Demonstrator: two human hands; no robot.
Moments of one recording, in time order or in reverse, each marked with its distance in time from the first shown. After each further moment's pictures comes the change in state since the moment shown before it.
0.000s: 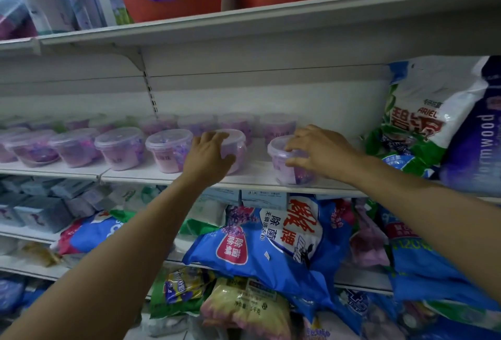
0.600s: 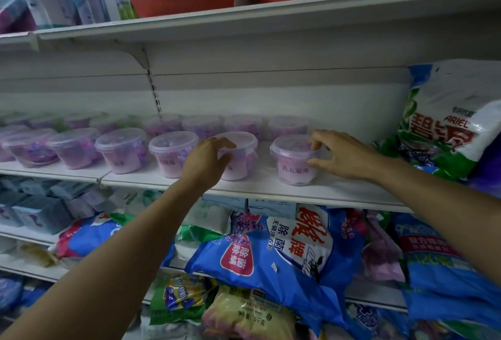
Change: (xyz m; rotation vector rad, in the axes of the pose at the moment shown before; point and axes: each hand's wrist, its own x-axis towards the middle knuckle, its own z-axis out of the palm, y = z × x) left_hand 0.025 -0.034 0.010 -0.113 0.124 0.086; right_hand 0.020 0.036 0.018 0.277 -0.062 0.127
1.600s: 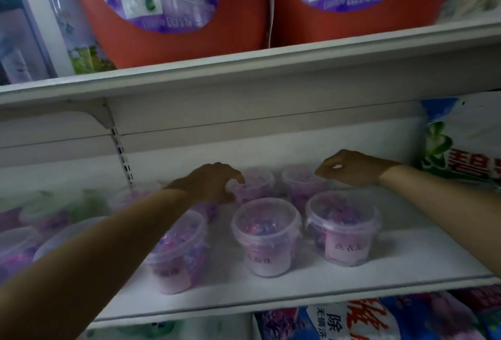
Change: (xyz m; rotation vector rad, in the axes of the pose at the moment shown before) left_hand 0.194 -0.083 0.013 0.254 -0.502 0.494; right_hand 0.139 0.028 0.005 0.117 -0.068 0.344
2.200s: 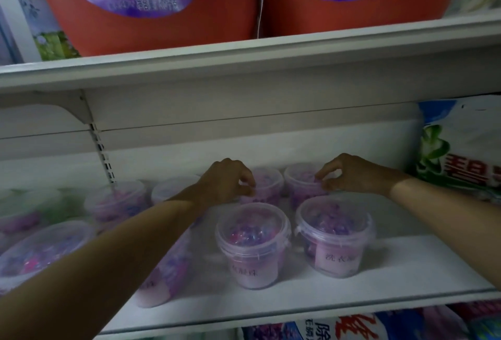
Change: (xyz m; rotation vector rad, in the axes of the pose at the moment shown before) left_hand 0.041 0.030 0.020 -0.139 0.192 0.042; right_hand 0.013 0.038 0.005 0.046 0.046 -0.003
